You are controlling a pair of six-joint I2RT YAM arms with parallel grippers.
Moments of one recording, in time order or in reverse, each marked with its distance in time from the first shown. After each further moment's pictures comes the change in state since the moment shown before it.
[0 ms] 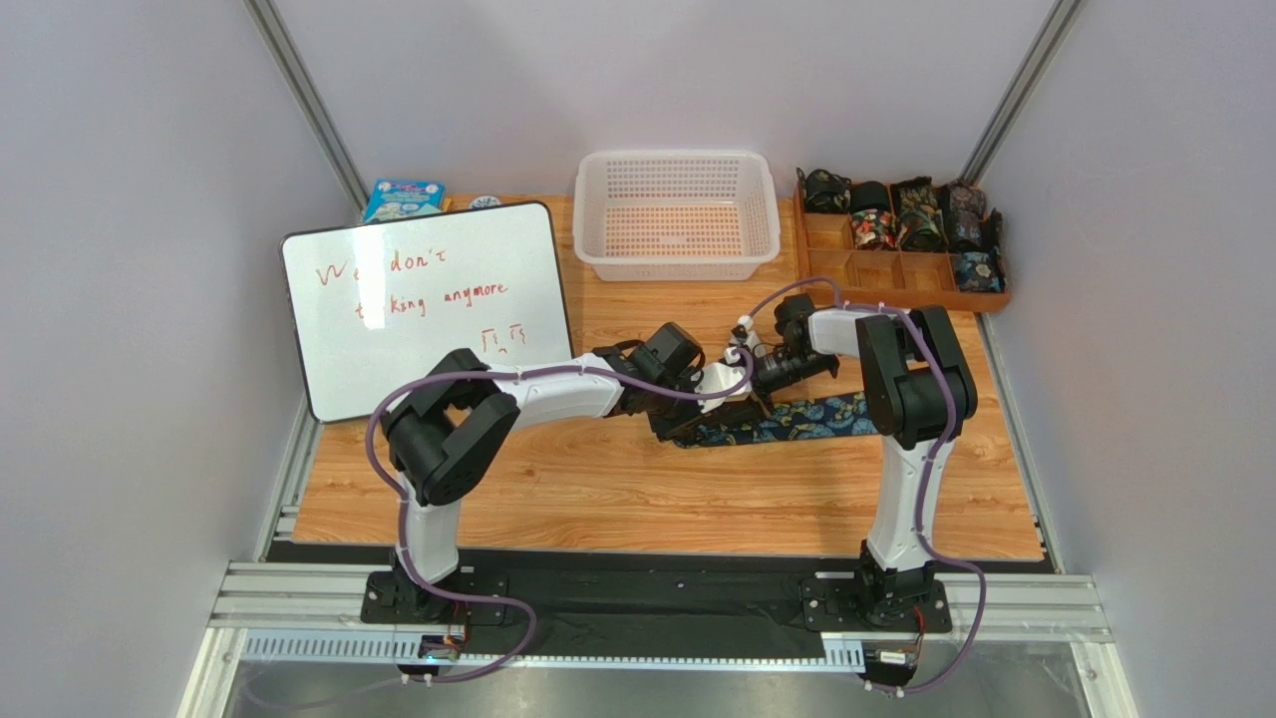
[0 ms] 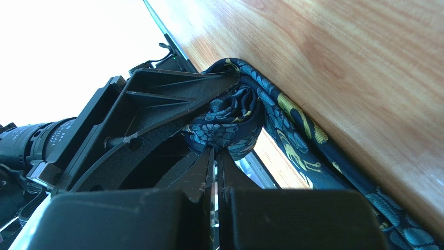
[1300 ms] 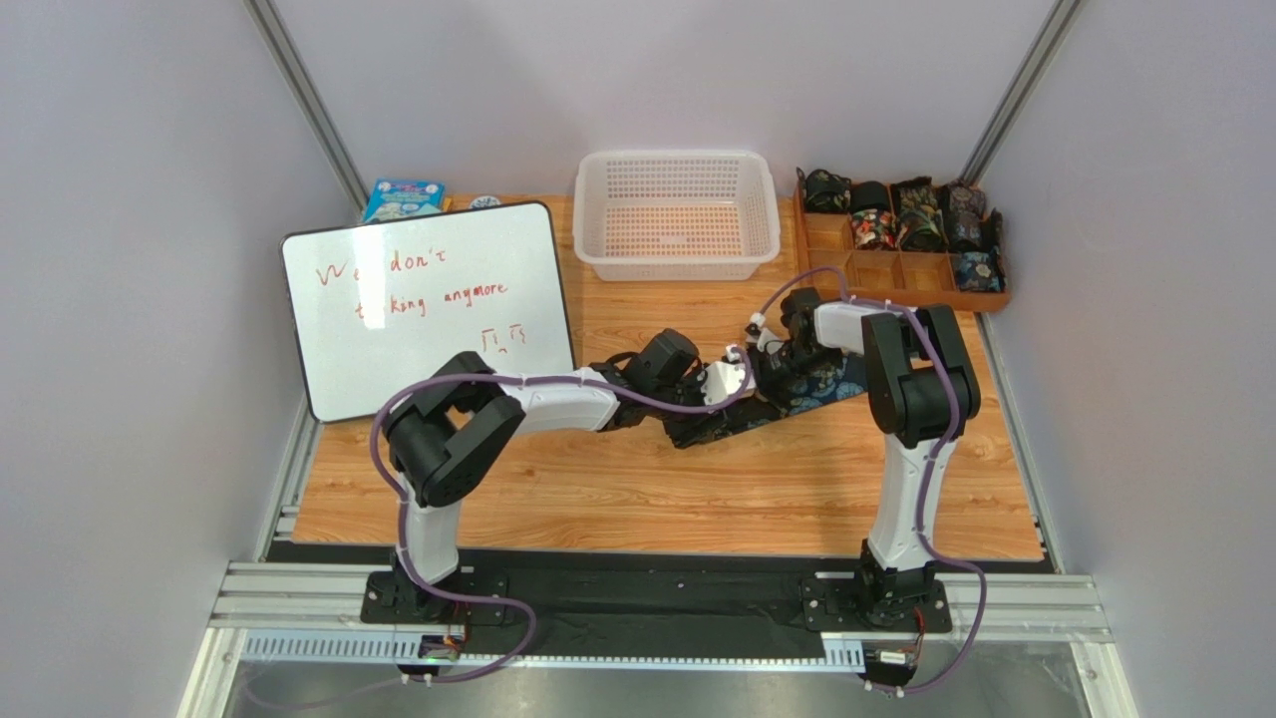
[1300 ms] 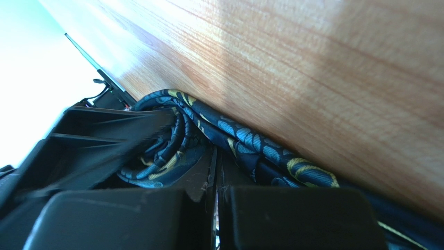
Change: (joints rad) left arm -0.007 -0.010 -0.102 0.303 0.060 -0.074; right arm -0.023 0.002 0.041 -0.051 0.296 -0.042
